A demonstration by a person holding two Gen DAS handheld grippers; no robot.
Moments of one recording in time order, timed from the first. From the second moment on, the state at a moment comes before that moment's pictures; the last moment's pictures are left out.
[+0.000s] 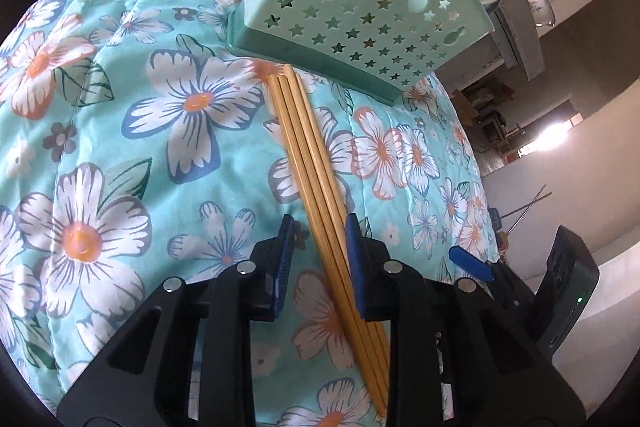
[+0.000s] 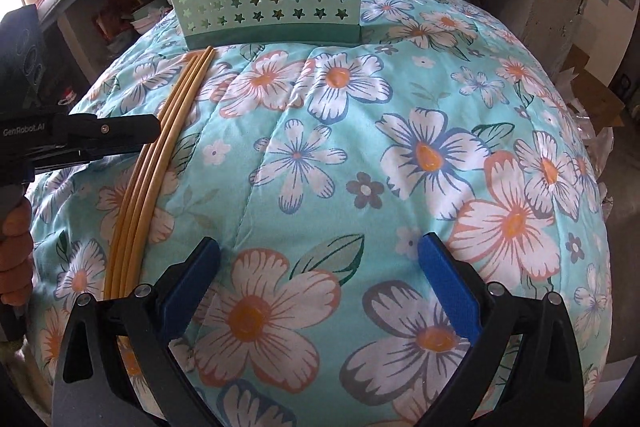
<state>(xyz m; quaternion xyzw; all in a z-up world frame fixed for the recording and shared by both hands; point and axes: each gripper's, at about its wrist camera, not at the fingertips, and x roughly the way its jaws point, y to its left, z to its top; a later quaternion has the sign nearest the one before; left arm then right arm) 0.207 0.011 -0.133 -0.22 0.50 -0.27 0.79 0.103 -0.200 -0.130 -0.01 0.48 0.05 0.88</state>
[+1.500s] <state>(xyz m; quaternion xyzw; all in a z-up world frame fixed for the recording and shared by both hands) 0.234 0.045 -0.167 -0.40 0.51 -0.28 0.71 0.101 -0.203 -0.129 0.01 0.46 0.06 0.89</state>
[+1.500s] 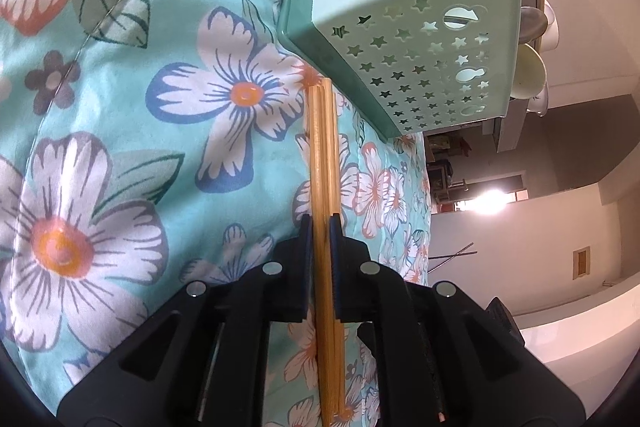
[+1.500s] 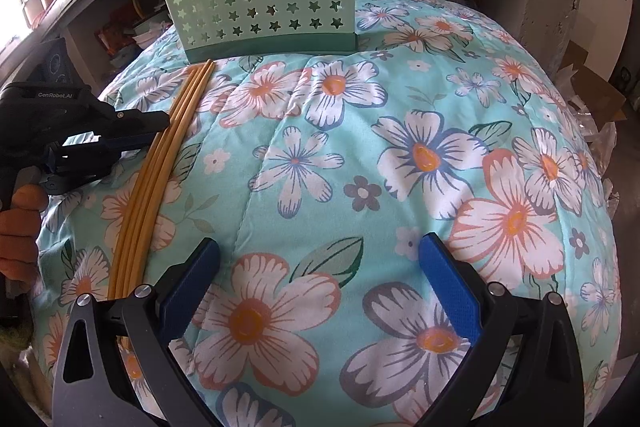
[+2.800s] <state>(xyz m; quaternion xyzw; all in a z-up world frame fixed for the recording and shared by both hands) 0.223 0.044 -0.117 -0.12 0.49 -0.18 0.85 0.115 -0.198 -0.083 0.04 0.43 0.11 0.90</state>
